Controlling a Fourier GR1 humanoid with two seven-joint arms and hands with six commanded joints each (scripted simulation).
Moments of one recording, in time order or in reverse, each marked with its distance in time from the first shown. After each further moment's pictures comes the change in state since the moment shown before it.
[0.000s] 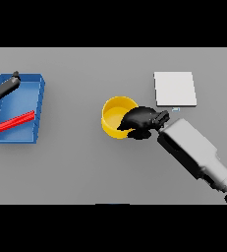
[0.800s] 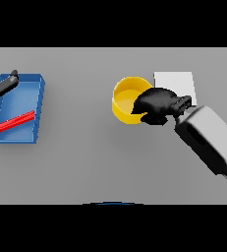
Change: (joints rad) left arm -0.003 0.019 0.004 -0.009 -0.003 -0.010 -0.005; right arm -0.027 -0.150 -0.116 -0.277 -0.137 0.144 0.185
